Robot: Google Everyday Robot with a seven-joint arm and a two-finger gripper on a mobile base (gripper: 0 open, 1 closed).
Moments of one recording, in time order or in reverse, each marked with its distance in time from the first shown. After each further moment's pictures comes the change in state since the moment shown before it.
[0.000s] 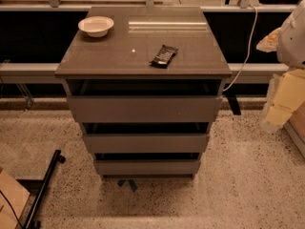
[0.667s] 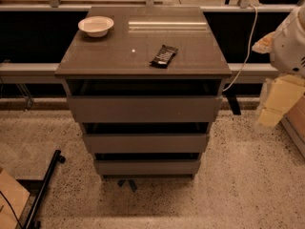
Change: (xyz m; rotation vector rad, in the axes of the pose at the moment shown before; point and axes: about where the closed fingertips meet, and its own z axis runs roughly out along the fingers) arm -0.003 -0.005 0.014 0.036 -0.012 -0.017
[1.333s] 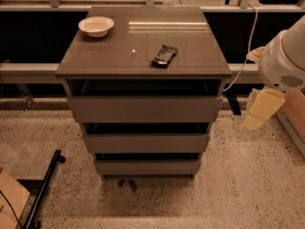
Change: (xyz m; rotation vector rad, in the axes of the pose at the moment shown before) arm 0.007 -0.019 0.046 0.074 -0.046 0.041
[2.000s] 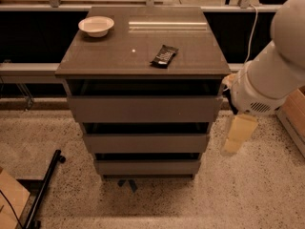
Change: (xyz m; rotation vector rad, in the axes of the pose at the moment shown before) arm -0.014 0.044 0.051 -0.095 0.026 -0.070
